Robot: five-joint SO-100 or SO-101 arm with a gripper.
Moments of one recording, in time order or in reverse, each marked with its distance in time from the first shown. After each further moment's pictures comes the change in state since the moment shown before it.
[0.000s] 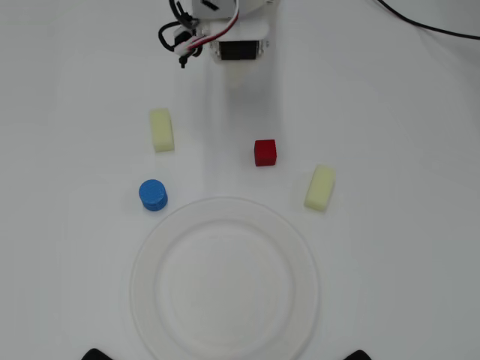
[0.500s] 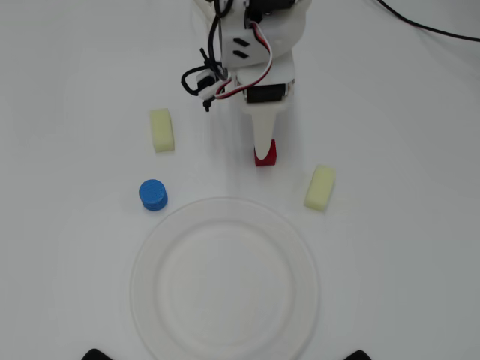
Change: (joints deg) arm -5.7 -12.6 -1.8 -13.5 2.4
